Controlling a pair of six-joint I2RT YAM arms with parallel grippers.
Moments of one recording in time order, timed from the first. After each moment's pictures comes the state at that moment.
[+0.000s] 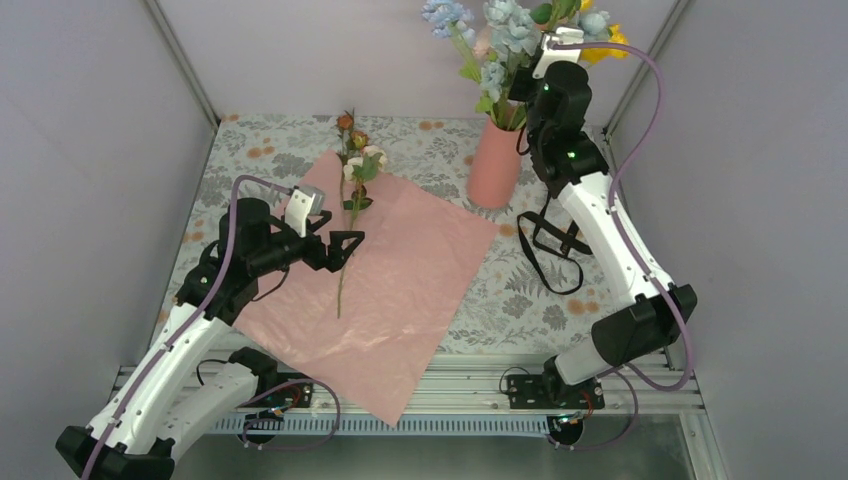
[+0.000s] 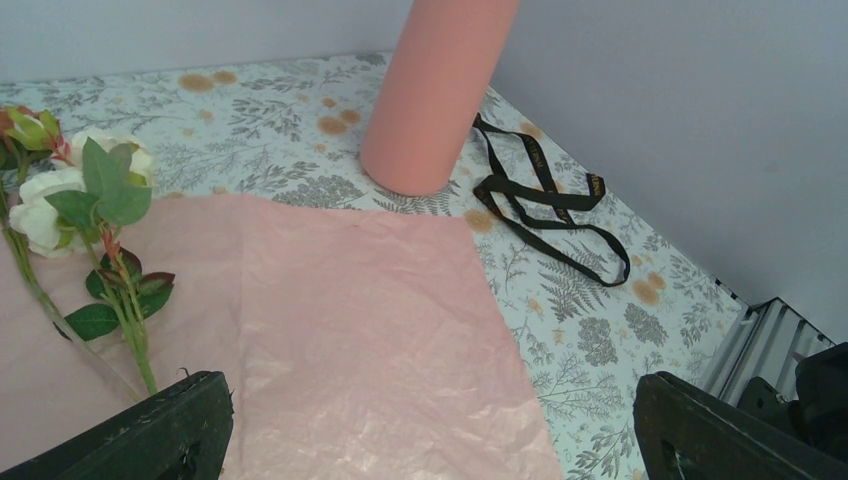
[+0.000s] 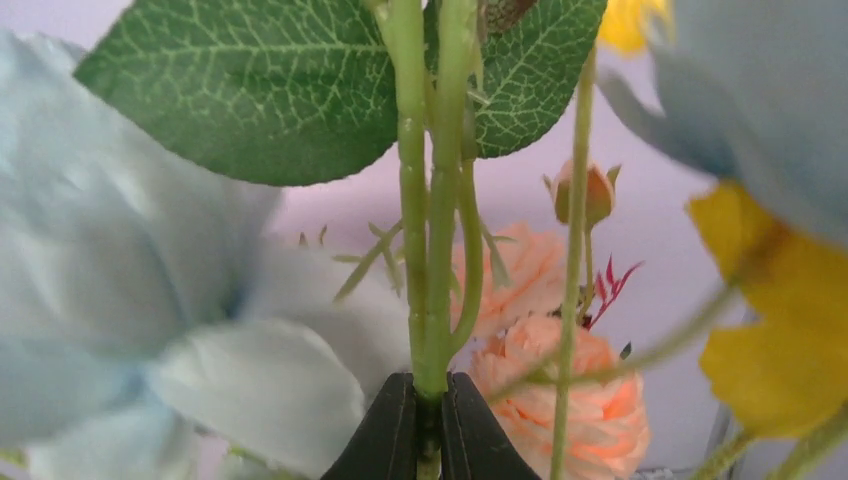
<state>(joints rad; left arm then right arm) -0.40 0.77 0.84 -0.47 0.43 -0.19 0.36 1.52 1.67 -0.08 0.45 0.07</state>
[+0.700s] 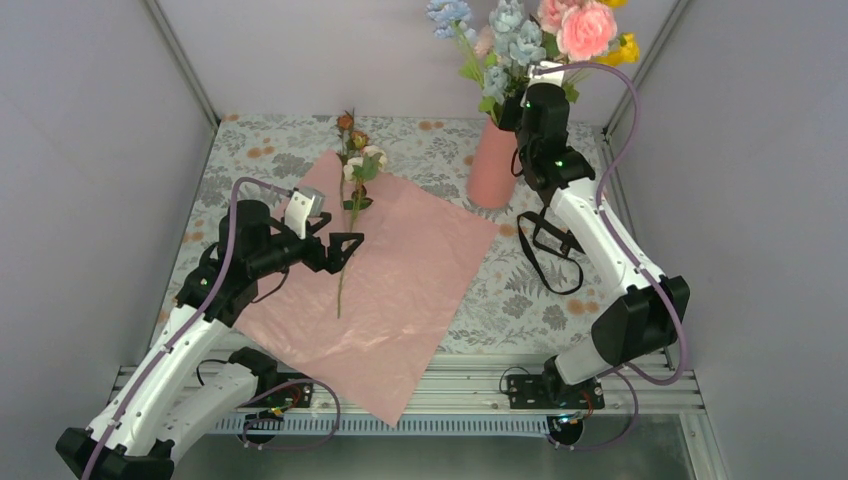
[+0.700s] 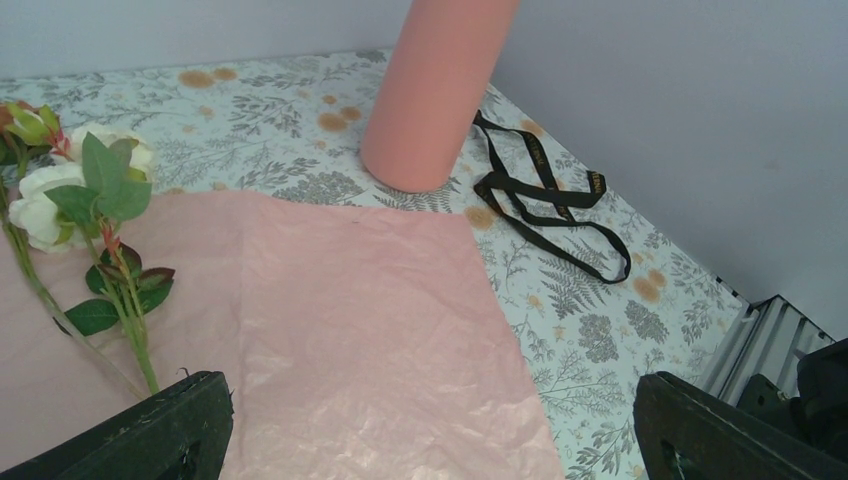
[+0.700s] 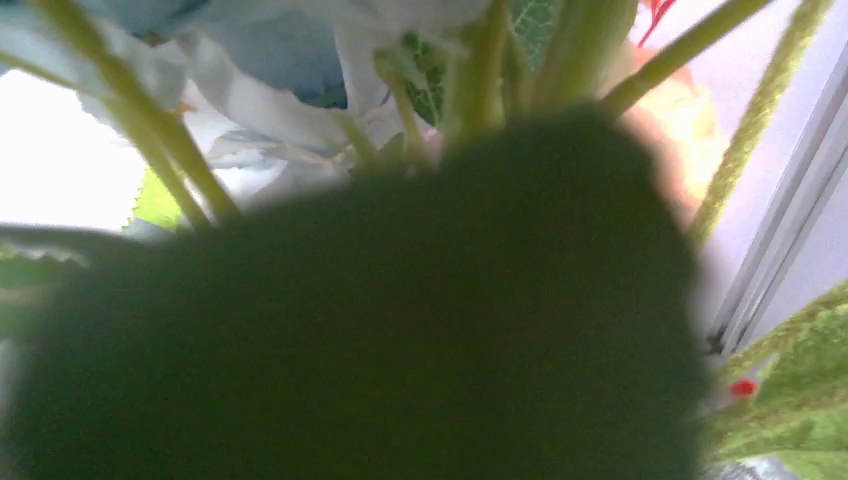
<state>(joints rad) -0.40 0.76 0.83 -0.47 0.43 -0.19 0.34 1.52 1.51 -0.16 0.41 0.17</state>
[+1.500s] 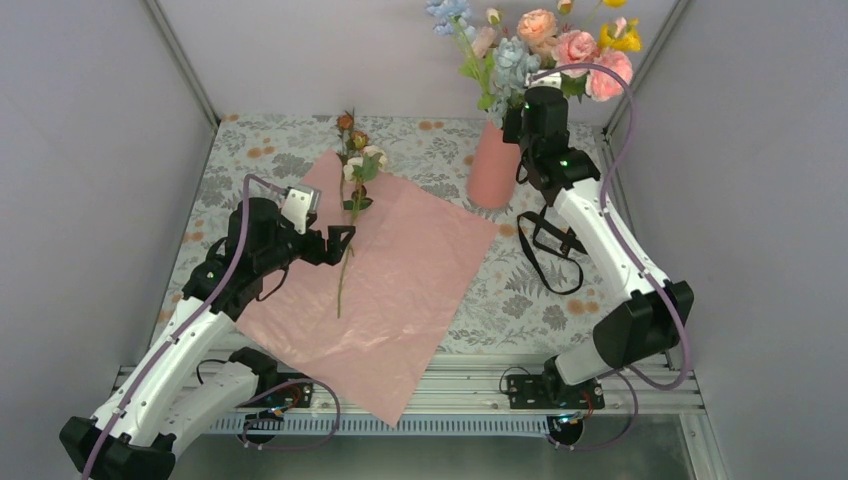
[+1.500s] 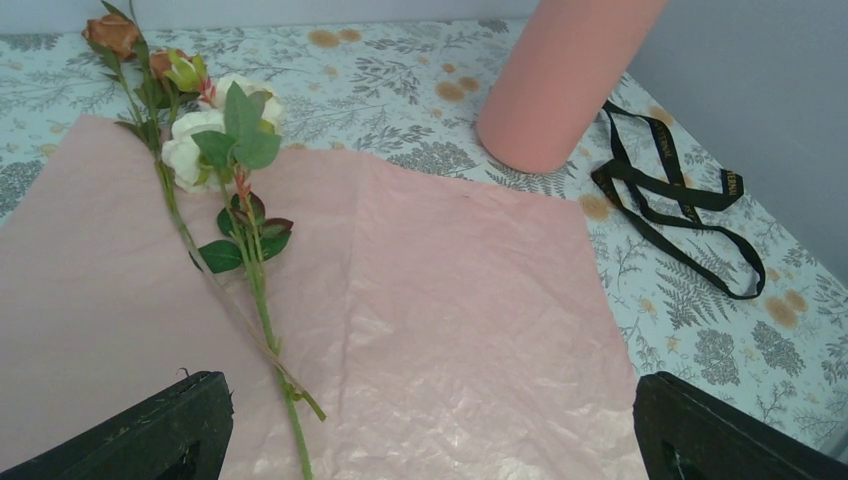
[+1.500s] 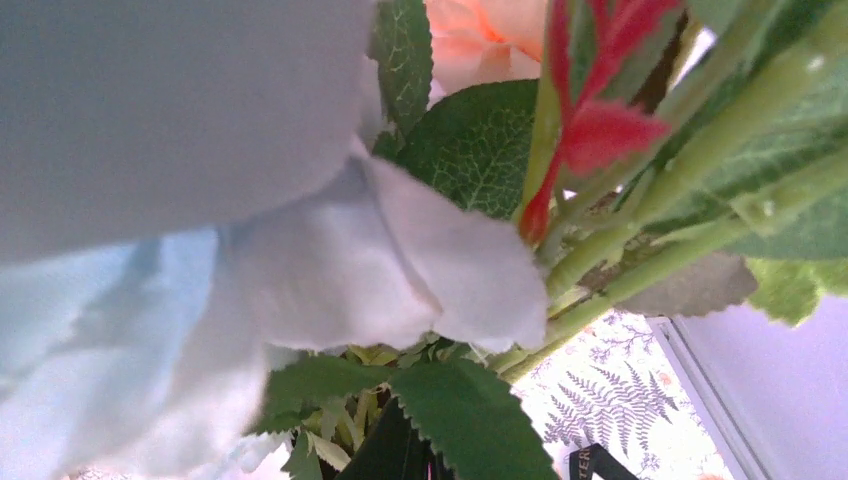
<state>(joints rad) -0.40 0.81 0.83 -0.51 0.23 -0.20 0.34 1.49 1.51 -0.35 0.43 0.14</state>
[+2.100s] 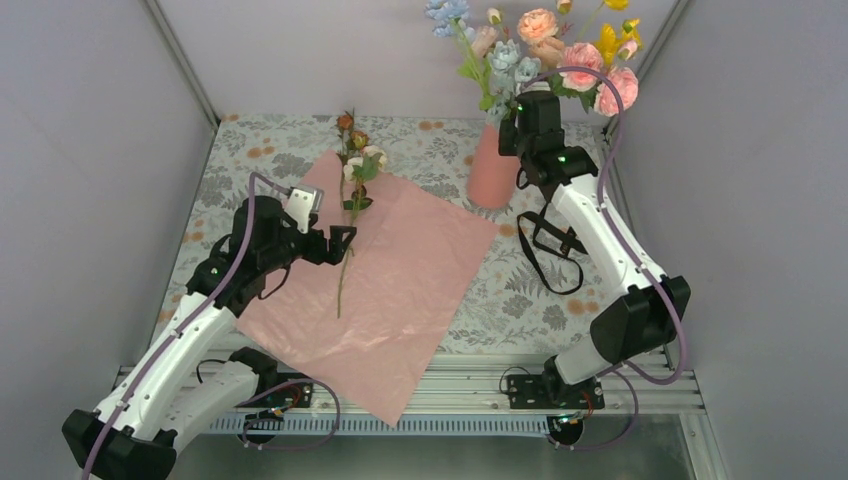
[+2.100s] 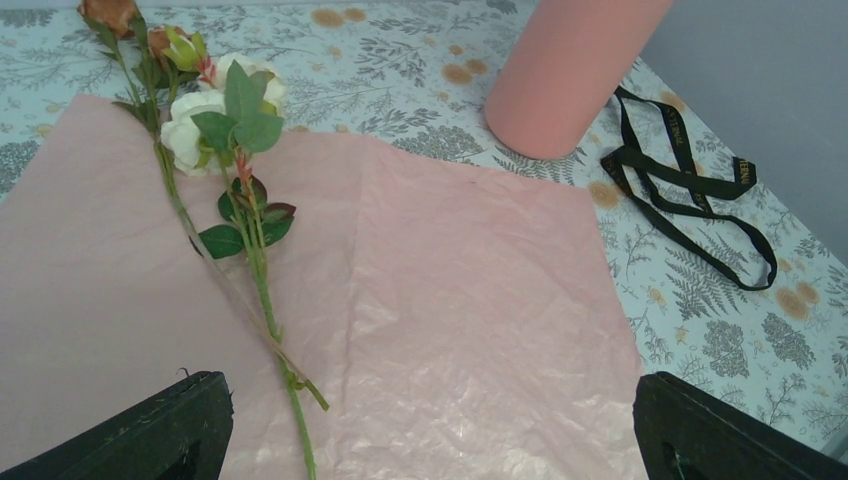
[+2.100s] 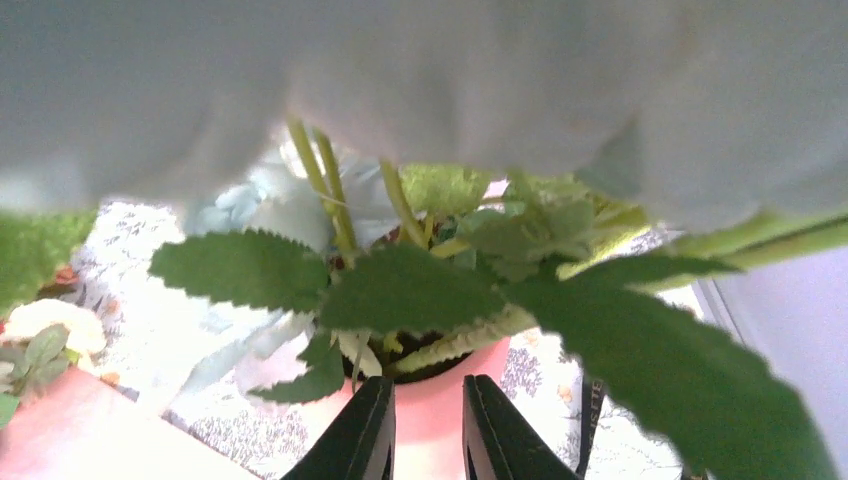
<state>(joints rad) -0.40 0.84 0.83 -0.52 0.22 -0.20 0.34 1.54 1.56 -0.52 0.36 0.15</state>
